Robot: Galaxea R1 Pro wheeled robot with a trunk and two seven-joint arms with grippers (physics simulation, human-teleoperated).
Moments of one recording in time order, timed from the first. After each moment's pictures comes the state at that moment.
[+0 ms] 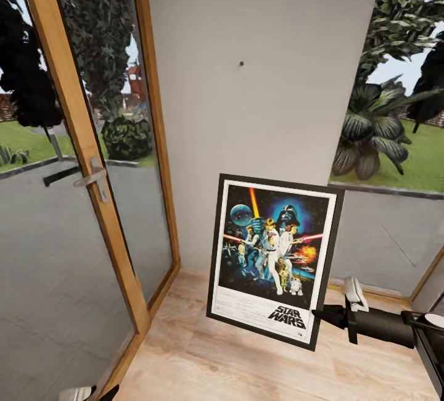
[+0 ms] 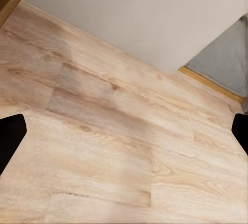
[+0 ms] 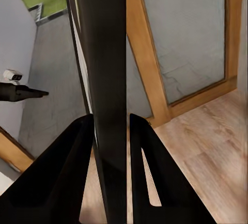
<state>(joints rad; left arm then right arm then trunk) -0.35 0.32 0.40 -0.03 0.17 -0.41 -0.98 -0.31 -0.32 -0.32 -1.19 0.02 0.29 1.49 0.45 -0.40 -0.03</state>
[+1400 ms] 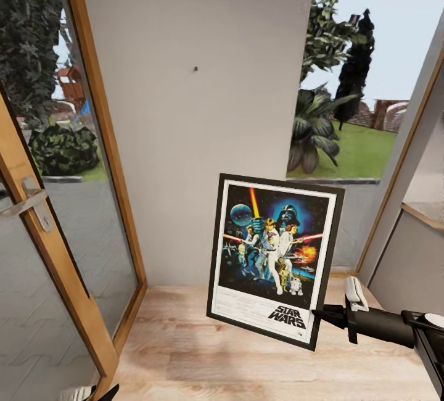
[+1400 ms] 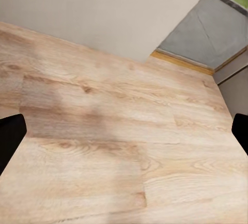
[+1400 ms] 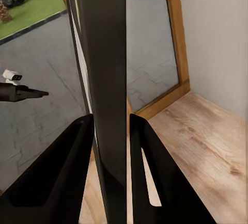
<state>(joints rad) -0.35 0.32 0.40 -0.03 0.17 -0.41 -0.98 -0.31 -0.32 -0.32 -1.19 0.02 0.29 1.49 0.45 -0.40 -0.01</state>
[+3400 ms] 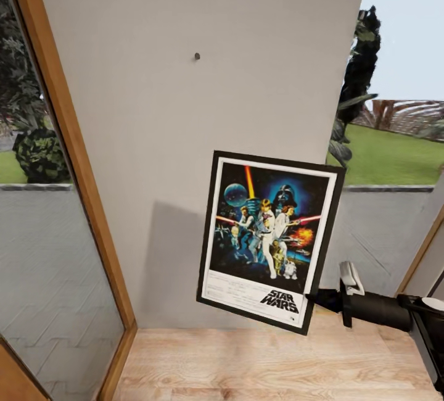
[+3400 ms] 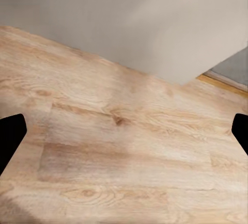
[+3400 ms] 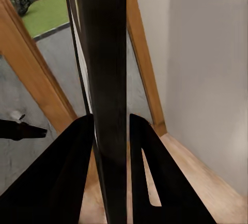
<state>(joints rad) -0.24 0.28 0.41 -0.02 0.20 -0.41 -0.86 -0.33 -0.29 -0.31 -1.37 0.01 0.45 1.49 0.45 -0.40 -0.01</state>
